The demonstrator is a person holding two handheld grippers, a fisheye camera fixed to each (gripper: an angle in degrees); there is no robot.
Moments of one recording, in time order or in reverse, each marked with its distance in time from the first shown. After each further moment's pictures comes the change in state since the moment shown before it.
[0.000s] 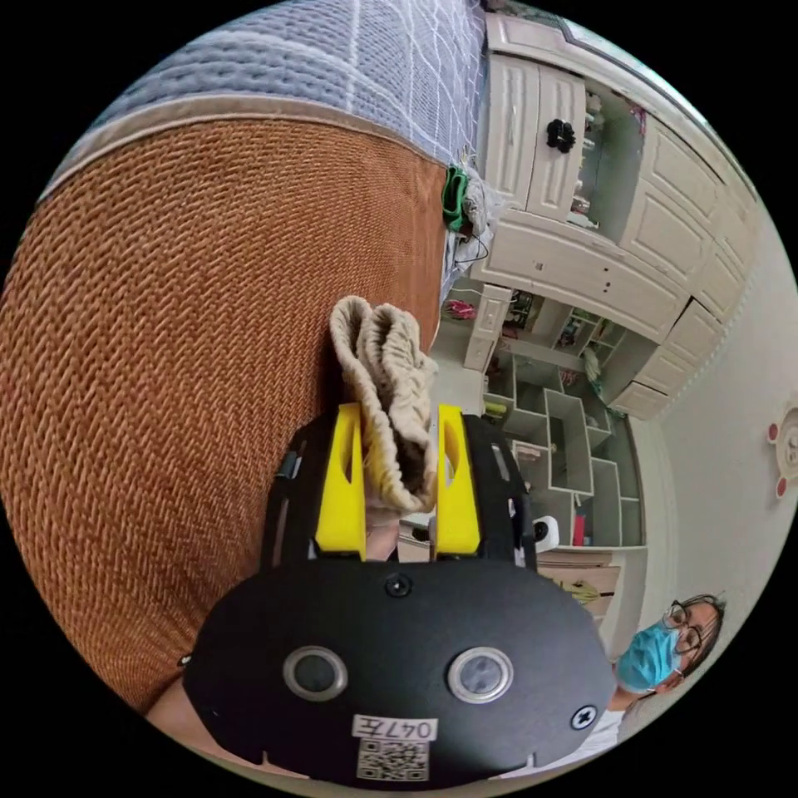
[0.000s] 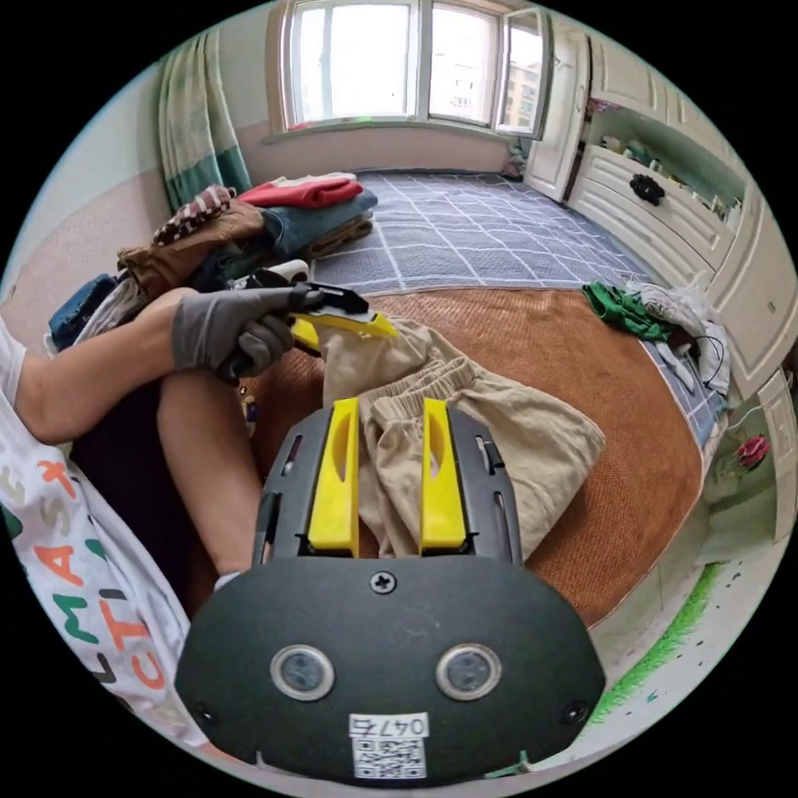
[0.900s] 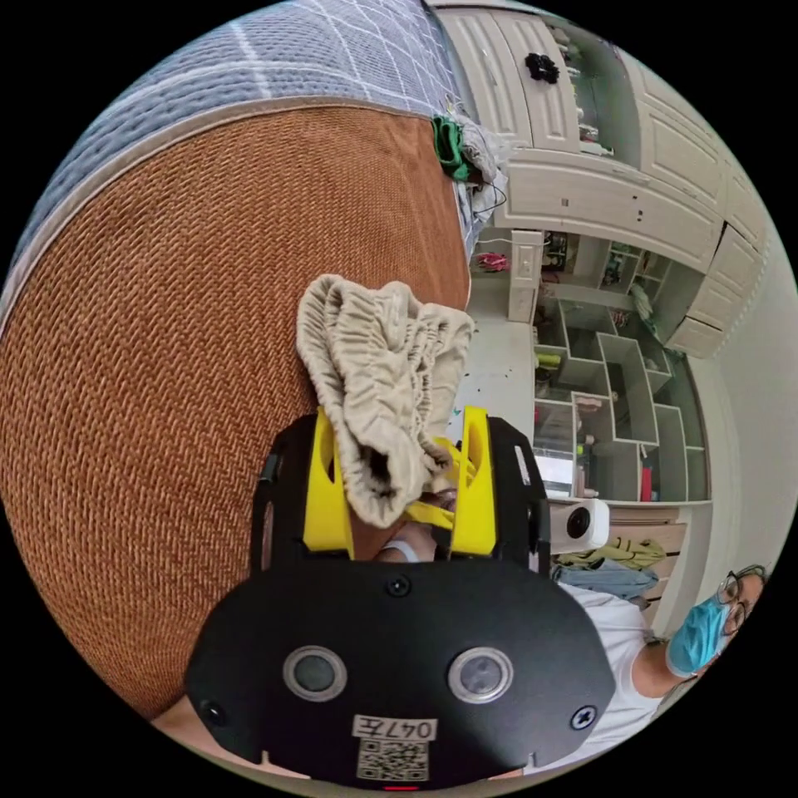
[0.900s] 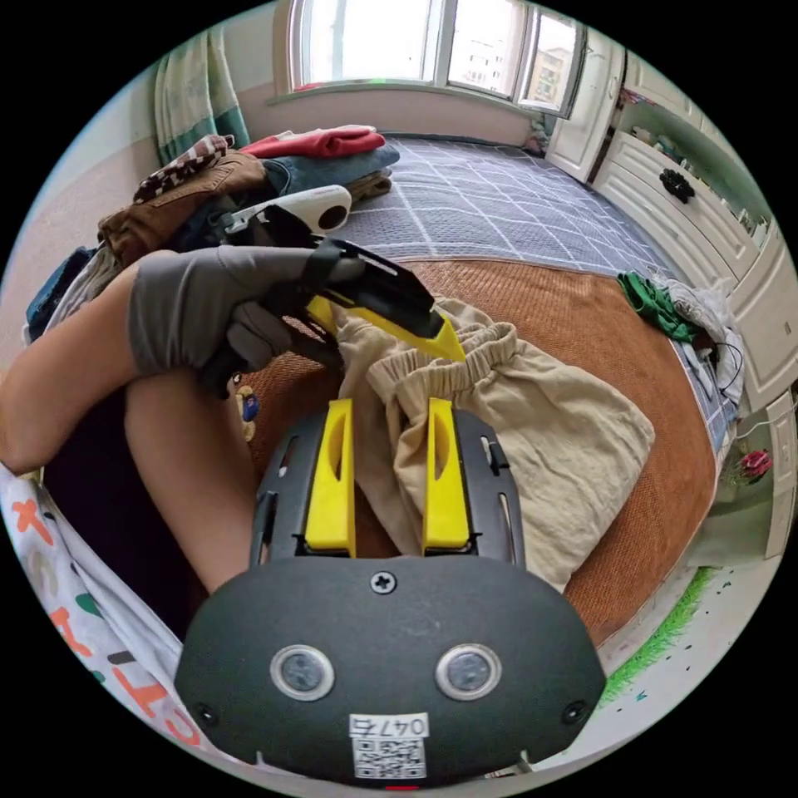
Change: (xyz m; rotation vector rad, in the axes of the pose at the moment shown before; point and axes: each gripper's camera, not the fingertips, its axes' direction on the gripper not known) left arm -0.089 -0.014 0.098 -0.154 -0.290 0.166; right arm 0.020 0.053 0.109 -0.073 -0.019 -0.010
